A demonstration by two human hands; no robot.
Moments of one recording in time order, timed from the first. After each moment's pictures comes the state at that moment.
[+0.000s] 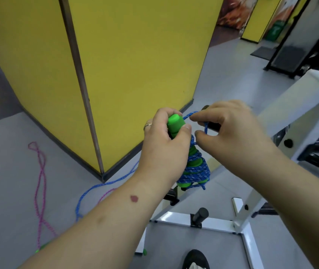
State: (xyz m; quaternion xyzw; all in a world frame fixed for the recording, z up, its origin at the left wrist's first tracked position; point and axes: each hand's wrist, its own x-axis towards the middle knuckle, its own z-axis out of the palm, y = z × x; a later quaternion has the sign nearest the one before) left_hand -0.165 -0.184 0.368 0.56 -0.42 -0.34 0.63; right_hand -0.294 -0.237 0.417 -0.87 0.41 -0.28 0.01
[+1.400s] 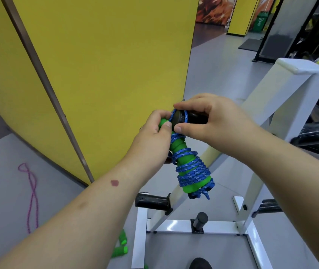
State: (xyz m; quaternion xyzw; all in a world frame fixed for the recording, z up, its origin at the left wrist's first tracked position) left_hand -0.173 -0.237 0.371 0.57 -0.45 -0.43 0.53; right_hand -0.323 -0.291 0.422 -0.85 0.39 -0.28 0.21
